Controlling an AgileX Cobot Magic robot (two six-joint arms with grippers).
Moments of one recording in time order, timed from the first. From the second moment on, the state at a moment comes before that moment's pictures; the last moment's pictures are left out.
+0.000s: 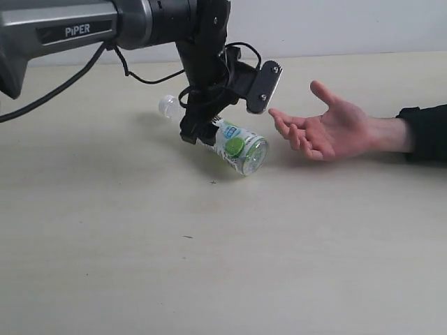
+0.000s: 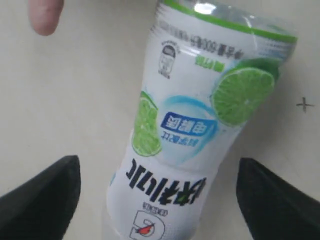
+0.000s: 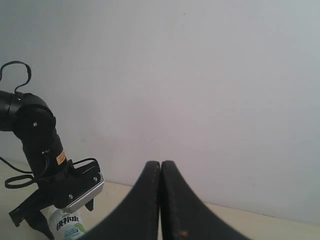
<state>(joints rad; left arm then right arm) -0.56 2.31 -1.95 0.09 0.97 1.33 0.34 0.00 -0.25 -0.10 0.20 0.03</state>
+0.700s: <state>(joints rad) -0.56 2.41 -1.94 0.18 0.91 1.33 0.34 0.00 -0.25 -0.10 0.20 0.03</state>
